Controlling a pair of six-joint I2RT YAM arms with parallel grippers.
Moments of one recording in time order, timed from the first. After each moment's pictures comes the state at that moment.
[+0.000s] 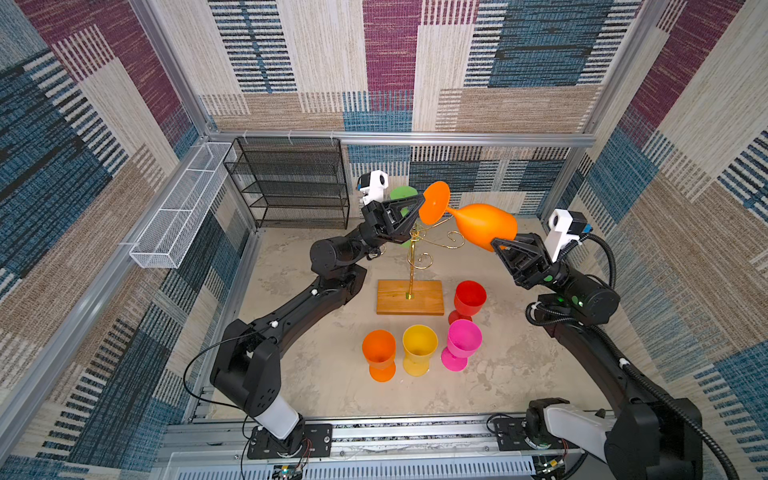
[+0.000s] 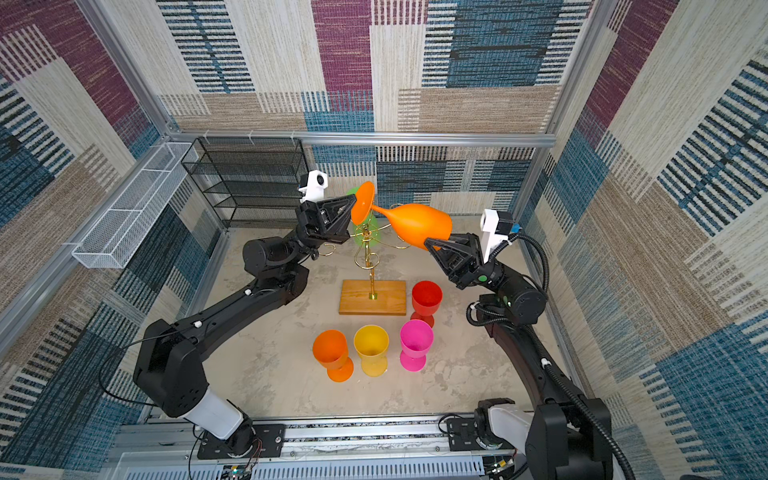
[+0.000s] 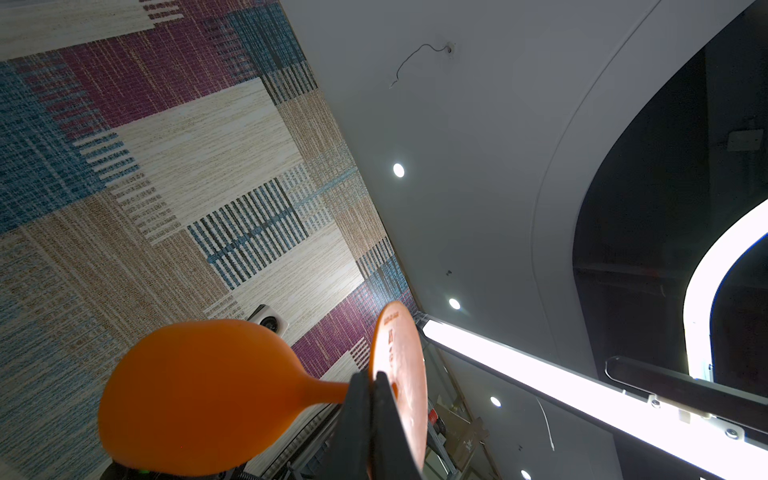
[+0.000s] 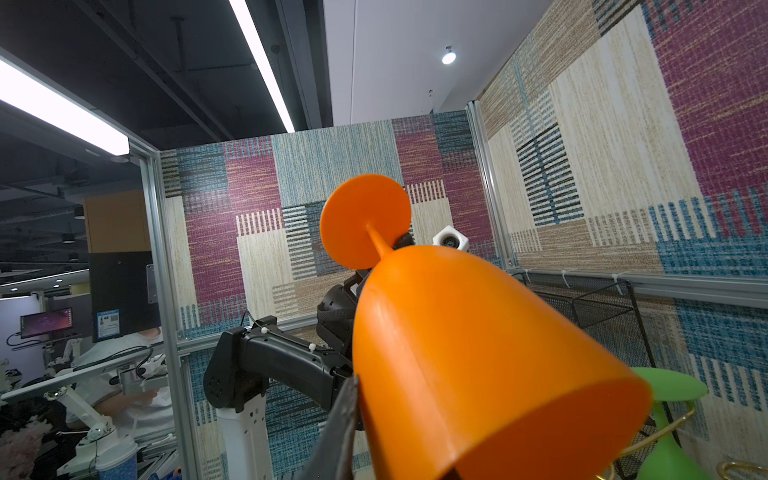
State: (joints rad) left arm -0.58 1.62 1.29 1.30 0.63 -1.86; right arm 0.08 1.13 0.79 1.41 -0.98 1.18
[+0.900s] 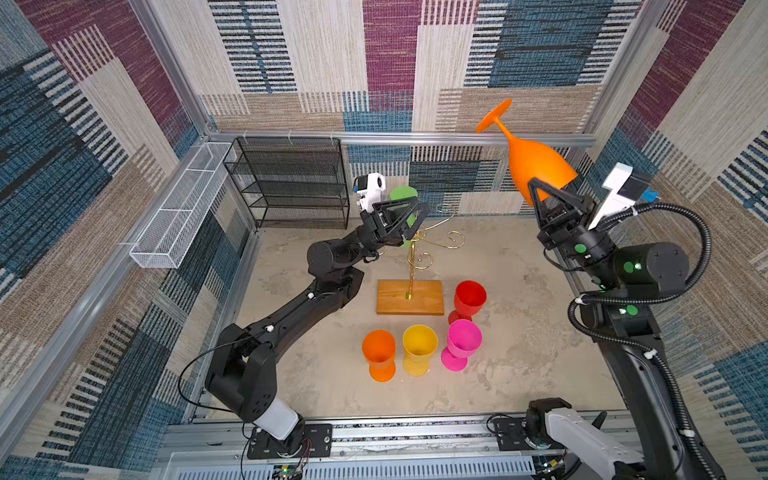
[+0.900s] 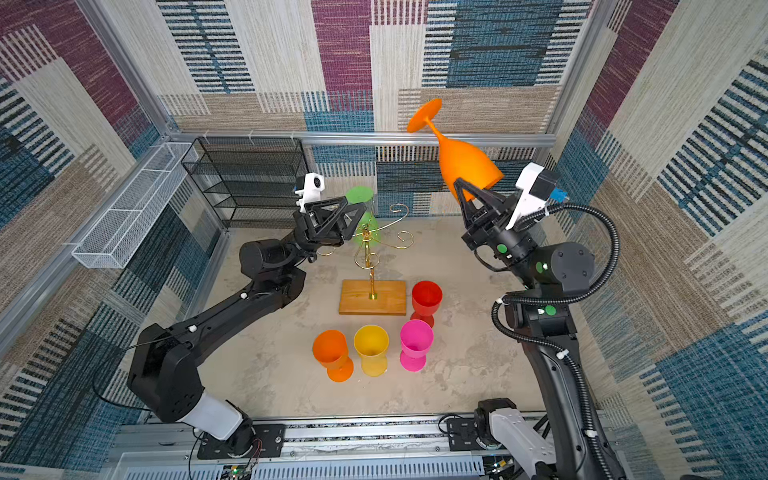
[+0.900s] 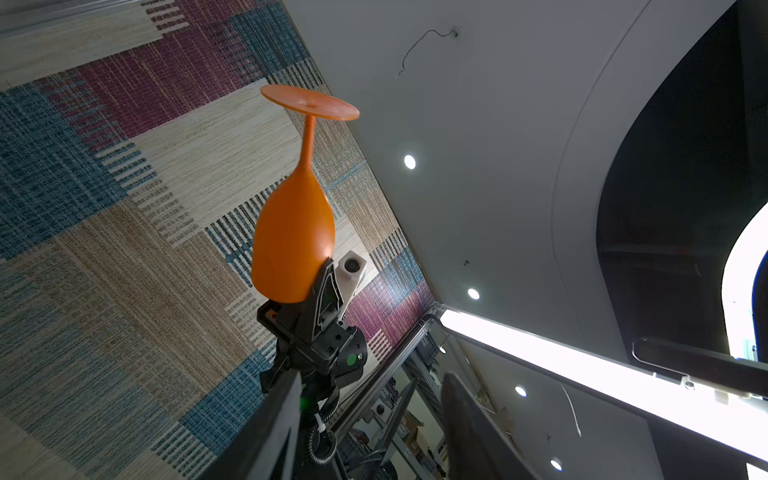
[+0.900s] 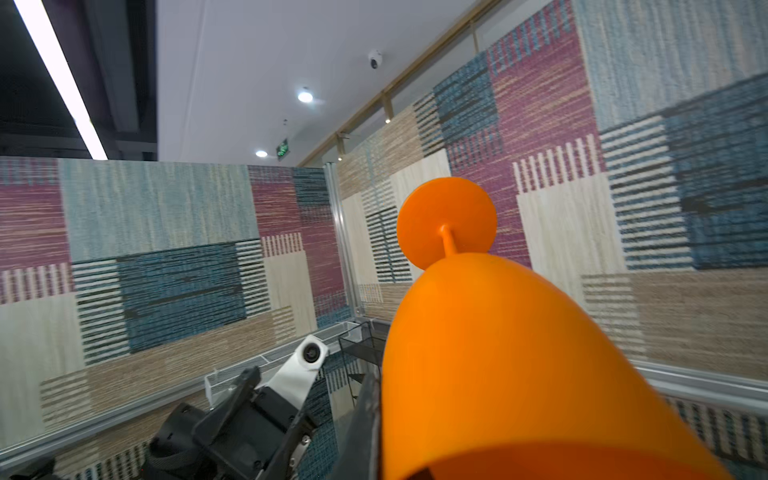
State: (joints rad) left arm -0.58 1.58 1.26 1.28 0.66 -1.75; right arm 0.08 0.99 1.30 0.18 -0.51 0.53
